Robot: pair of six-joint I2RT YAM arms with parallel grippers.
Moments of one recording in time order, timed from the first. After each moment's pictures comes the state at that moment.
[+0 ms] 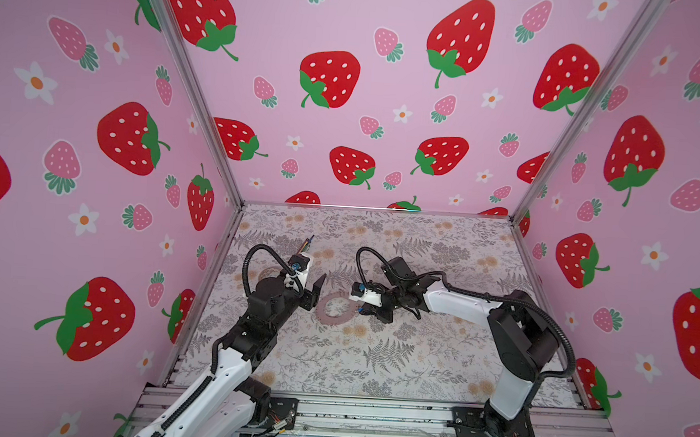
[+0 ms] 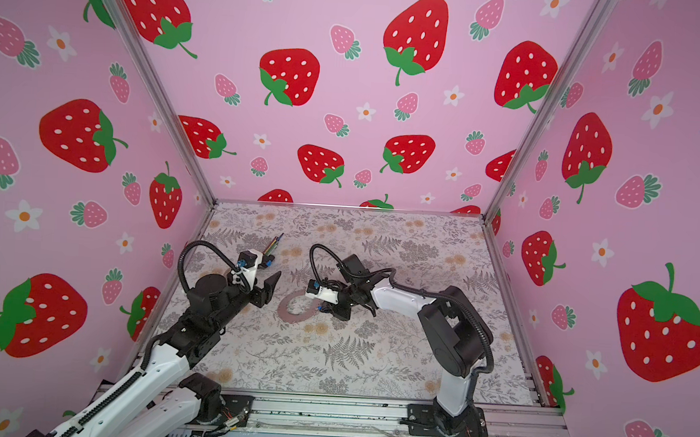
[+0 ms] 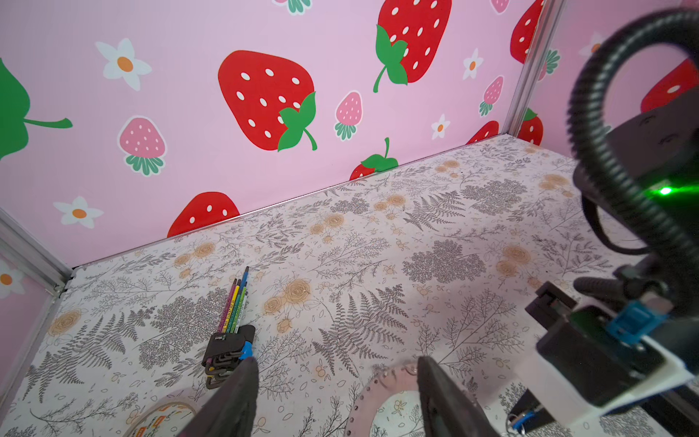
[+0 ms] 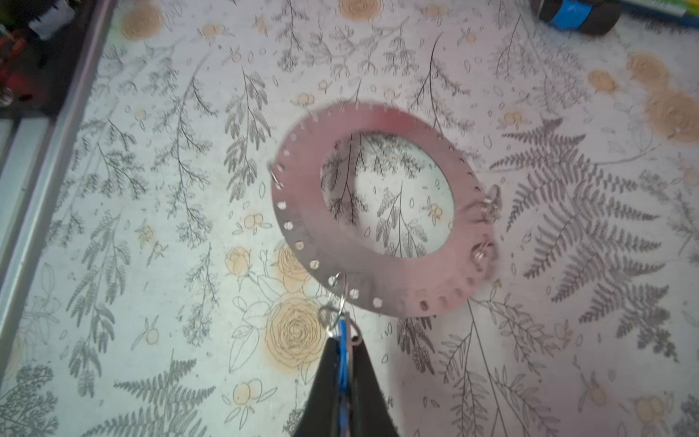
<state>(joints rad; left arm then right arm) -0.36 0.77 0.49 0.05 0.03 0.10 0.84 1.82 1.12 -0.31 -0.51 -0.67</state>
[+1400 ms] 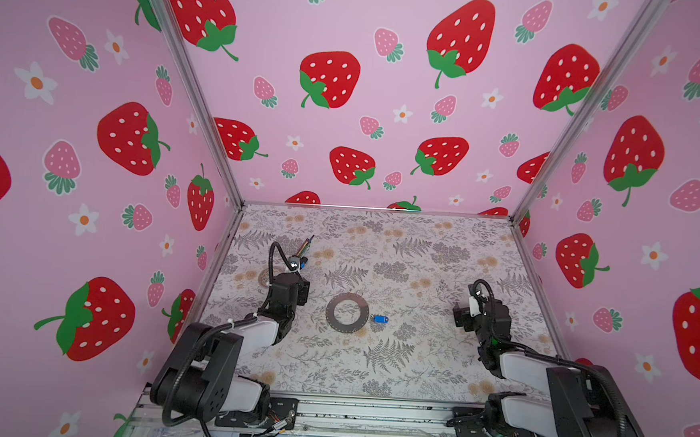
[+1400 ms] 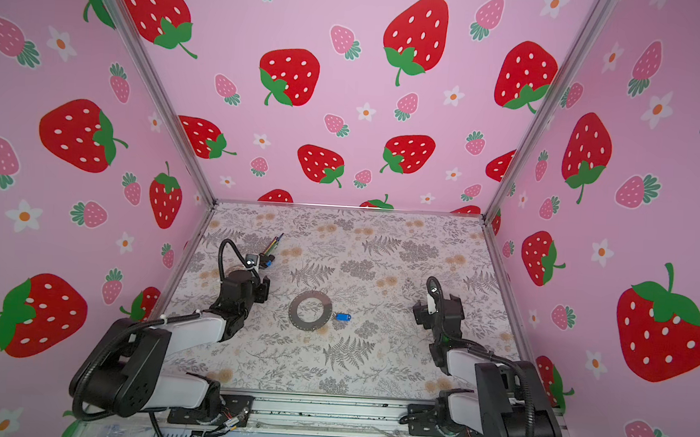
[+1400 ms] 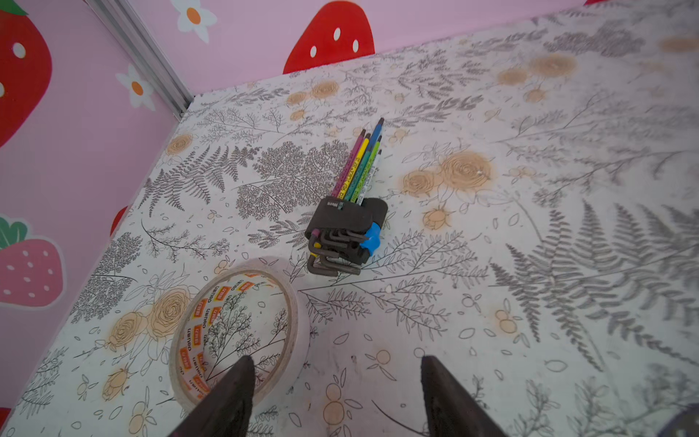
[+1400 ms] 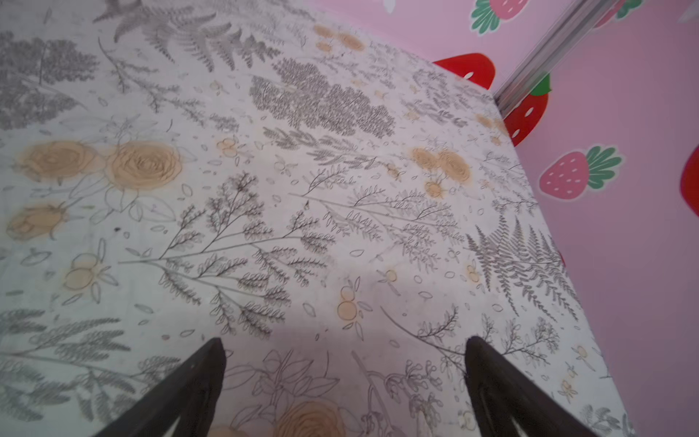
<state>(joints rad) -0.22 1.40 0.39 0.48 -0.33 0.07 0.21 1.27 0.16 0.68 0.15 -0.29</state>
